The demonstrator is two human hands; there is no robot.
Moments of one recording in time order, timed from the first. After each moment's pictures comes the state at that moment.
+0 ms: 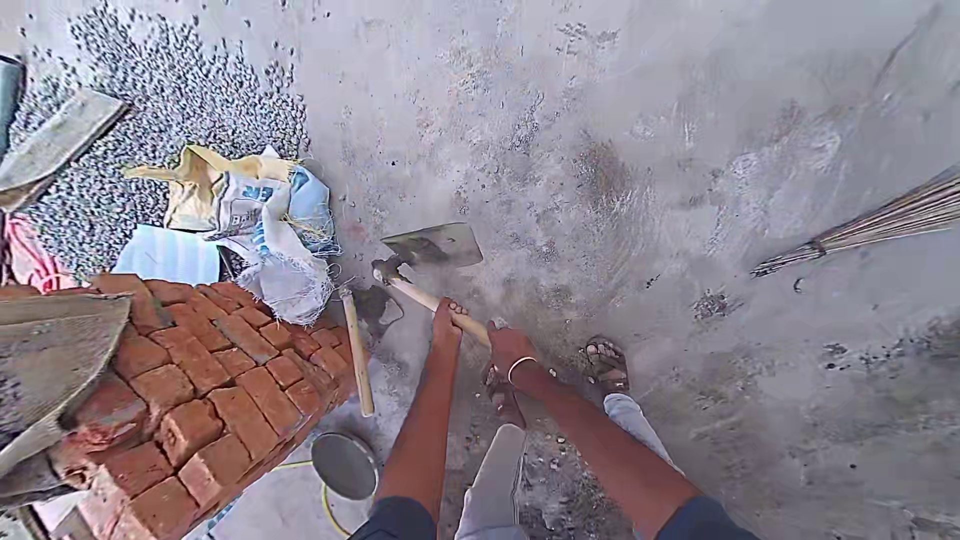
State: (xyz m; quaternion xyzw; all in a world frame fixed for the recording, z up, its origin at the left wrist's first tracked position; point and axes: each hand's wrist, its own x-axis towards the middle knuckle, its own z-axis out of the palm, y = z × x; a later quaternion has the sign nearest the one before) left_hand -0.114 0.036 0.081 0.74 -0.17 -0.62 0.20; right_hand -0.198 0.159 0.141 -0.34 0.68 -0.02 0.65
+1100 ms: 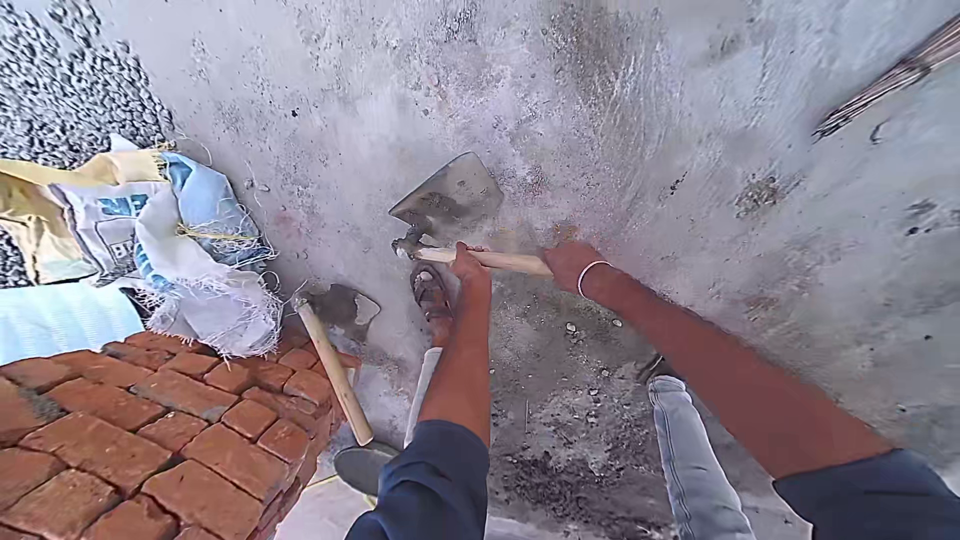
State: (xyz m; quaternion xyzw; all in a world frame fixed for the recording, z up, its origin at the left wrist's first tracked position) left_hand -0.140 0.084 -0.085 0.78 -0.24 -0.55 0.17; right_hand -0.247 0.221 -0.001 -0.33 0.71 0.05 0.62
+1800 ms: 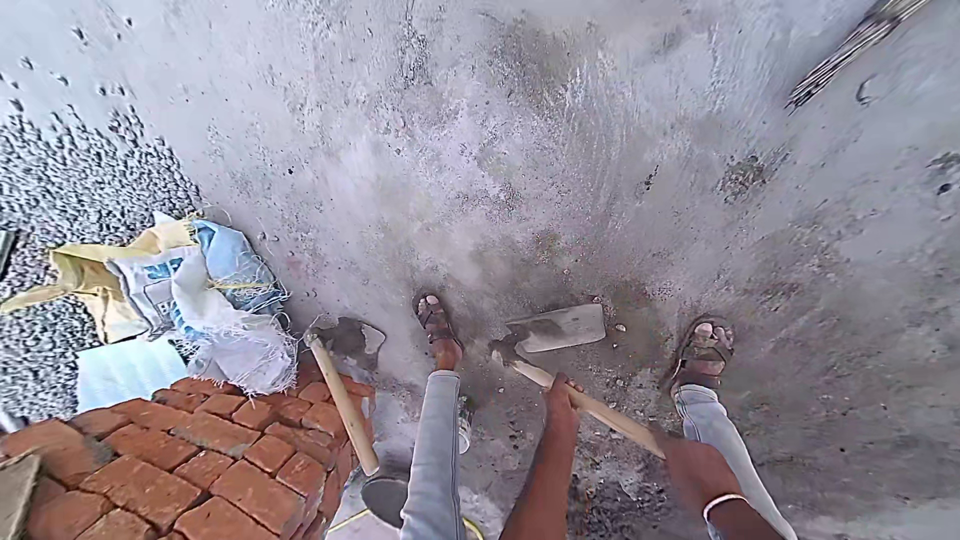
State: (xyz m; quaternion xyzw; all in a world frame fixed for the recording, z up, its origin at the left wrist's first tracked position) left_hand 0.031 0.334 -0.033 0.81 -0.13 -0.56 -0.10; right_hand -0.033 0.497 0.065 -0.09 0.64 0.09 0.76
